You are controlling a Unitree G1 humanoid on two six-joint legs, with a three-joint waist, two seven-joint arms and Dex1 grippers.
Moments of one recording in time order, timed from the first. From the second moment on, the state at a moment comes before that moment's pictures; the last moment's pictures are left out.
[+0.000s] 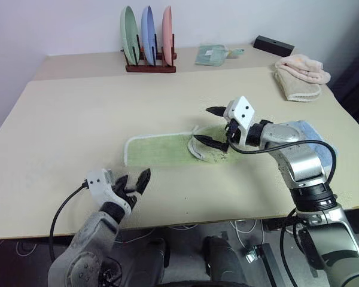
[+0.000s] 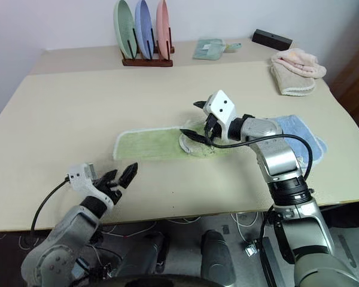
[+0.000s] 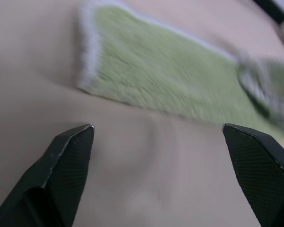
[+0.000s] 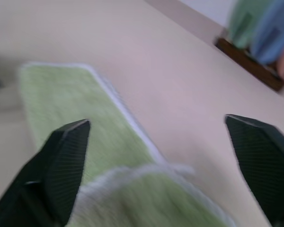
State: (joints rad) left arm 0.14 -0.06 0.29 -0.66 -0.80 0.86 0.10; right arm -0.61 -0.52 0.13 -0.02 0.22 0.34 0.89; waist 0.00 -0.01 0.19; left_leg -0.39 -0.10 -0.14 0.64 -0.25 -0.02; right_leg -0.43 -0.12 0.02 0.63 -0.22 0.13
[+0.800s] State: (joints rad) left arm -0.16 -0.01 0.46 -0.40 -1.11 0.74 0.36; right arm -0.47 -0.53 0.18 -0.24 0.23 0.40 0.87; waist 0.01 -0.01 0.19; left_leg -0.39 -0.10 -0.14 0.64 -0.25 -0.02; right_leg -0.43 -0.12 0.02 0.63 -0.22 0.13
